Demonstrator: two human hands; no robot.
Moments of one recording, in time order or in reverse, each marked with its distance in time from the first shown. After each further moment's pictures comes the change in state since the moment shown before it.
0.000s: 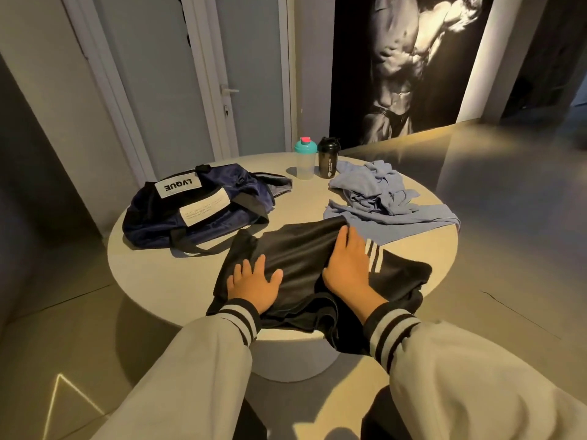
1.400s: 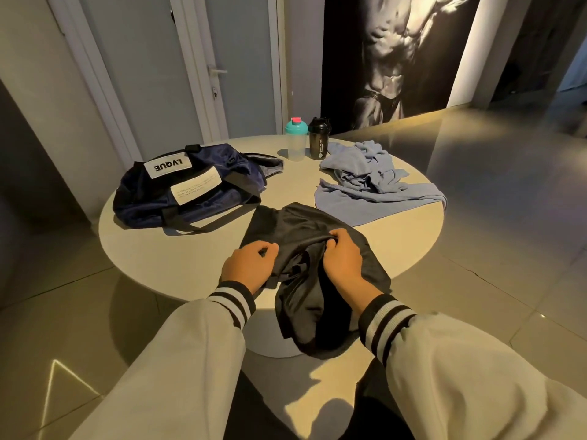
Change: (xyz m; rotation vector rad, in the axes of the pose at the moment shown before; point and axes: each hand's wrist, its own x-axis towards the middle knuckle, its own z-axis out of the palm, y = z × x) left_hand -0.029 0.004 0.001 -0.329 0.187 0.066; right_hand -0.043 0.006 -0.001 0.549 0.033 0.202
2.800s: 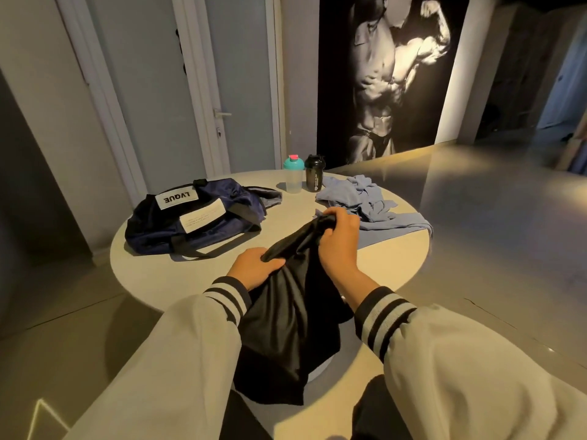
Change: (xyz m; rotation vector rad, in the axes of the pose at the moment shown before) left_hand -0.002 0.046 -0.051 -0.130 -0.219 0.101; right_hand -0.013 -0.084 -0.053 0.212 0.221 -0.246
